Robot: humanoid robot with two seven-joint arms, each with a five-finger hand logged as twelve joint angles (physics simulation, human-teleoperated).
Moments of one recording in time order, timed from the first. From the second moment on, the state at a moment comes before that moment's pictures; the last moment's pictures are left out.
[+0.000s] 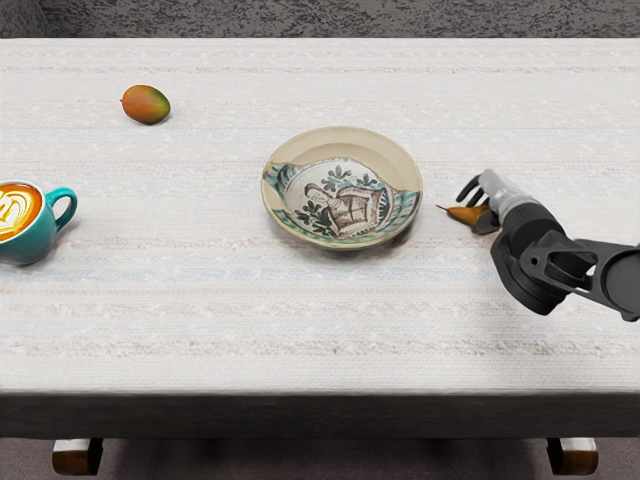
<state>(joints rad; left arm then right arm) 0.04 0.00 -0.14 -0.31 -0.12 0.41 -0.27 1.12 -0.48 -0.11 1.27 -0.91 -0.55 -0.61</state>
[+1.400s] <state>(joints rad) 0.04 0.00 -0.14 -0.31 -0.12 0.41 -0.27 1.15 -0.45 0.17 1.27 -0.85 -0.51 -0.61</state>
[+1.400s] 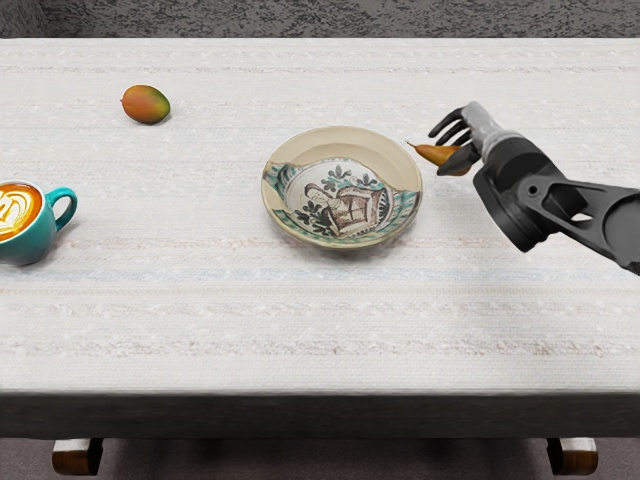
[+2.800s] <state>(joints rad) 0.04 0.00 -0.14 -0.31 -0.12 0.41 -0.27 1.03 -0.33 0.64 1.27 -0.54 0.34 -0.61</state>
